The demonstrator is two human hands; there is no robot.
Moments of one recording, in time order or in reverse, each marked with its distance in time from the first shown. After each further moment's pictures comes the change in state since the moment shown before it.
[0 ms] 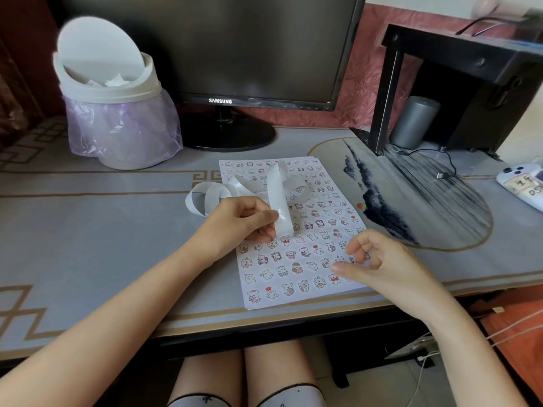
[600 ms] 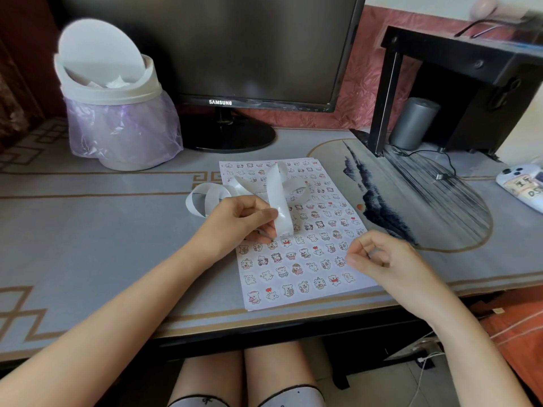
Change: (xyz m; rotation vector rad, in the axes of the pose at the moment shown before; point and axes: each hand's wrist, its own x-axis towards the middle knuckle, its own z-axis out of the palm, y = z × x) left_hand 0.001 -0.001 0.000 -0.028 0.005 0.026; right_hand 0.001 0.005 -0.004 0.042 -0.005 -0.086
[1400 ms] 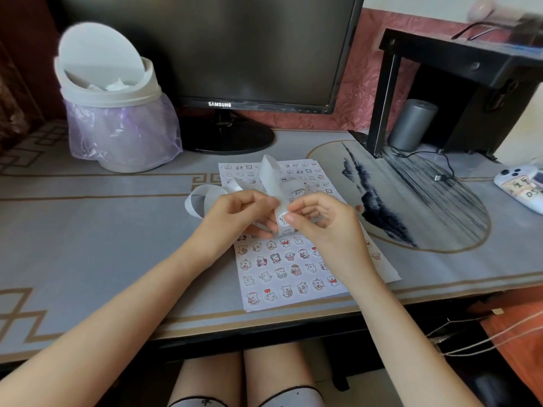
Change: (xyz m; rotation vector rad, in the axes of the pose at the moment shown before) left_hand -0.003 0.007 0.001 -0.066 -0.019 0.132; right_hand 0.043 -0.056 0.058 0.314 0.174 -0.274
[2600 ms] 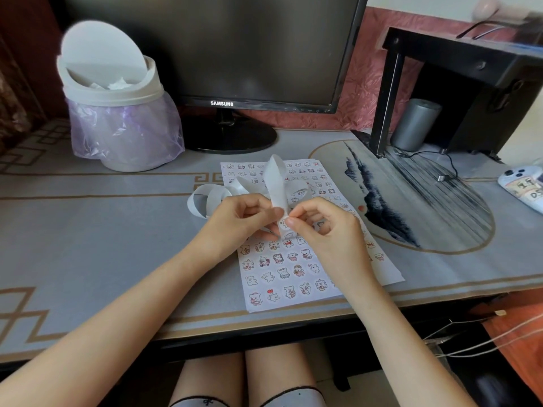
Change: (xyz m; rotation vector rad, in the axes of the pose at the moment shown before) left_hand -0.001 -0.002 0.000 0.024 -0.020 -0.033; right_hand -0.007 0.006 0.004 -0.164 0.037 -0.074
